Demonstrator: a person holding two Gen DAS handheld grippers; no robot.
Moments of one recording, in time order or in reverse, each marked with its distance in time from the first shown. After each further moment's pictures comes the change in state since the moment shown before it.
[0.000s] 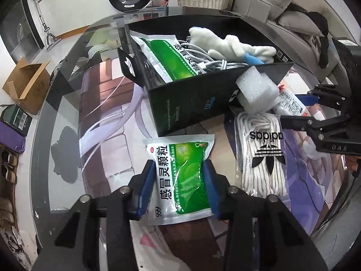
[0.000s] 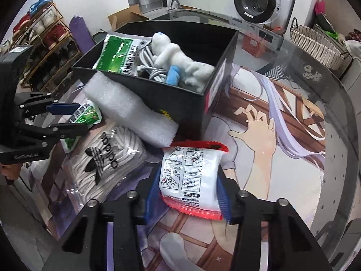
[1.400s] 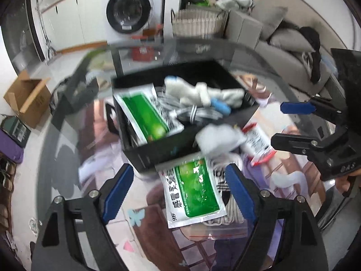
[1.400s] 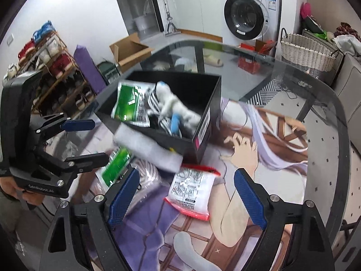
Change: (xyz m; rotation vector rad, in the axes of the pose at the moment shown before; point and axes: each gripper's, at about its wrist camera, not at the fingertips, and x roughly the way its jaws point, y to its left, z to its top) left arm -0.034 -0.026 0.025 -0.012 -0.123 -0.034; right arm -0.063 -0.016 0.014 0.081 -0.140 0.045
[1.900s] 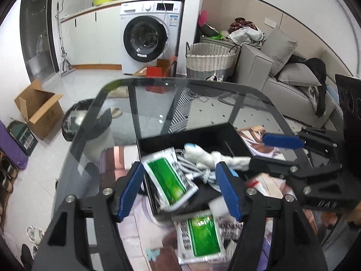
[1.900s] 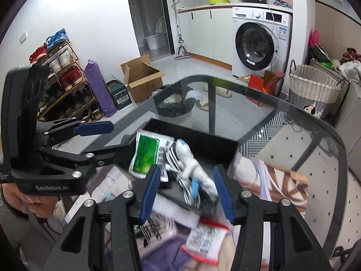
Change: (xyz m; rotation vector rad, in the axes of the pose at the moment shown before) left arm -0.043 0.020 0.048 -0.082 -0.206 0.025; right arm -0.023 0.025 0.061 -0.058 -0.166 0.023
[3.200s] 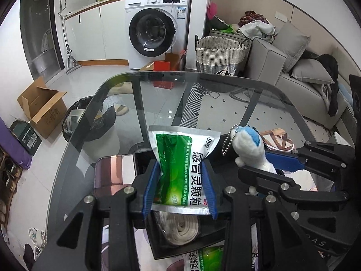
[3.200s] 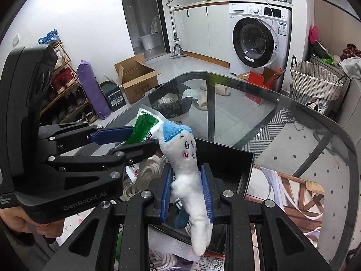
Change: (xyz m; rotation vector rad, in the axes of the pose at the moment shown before) left arm 0.062 -0.004 0.021 -0.003 0.029 0.081; right arm 0.075 -0.003 0.018 0.019 -0.003 -0.016
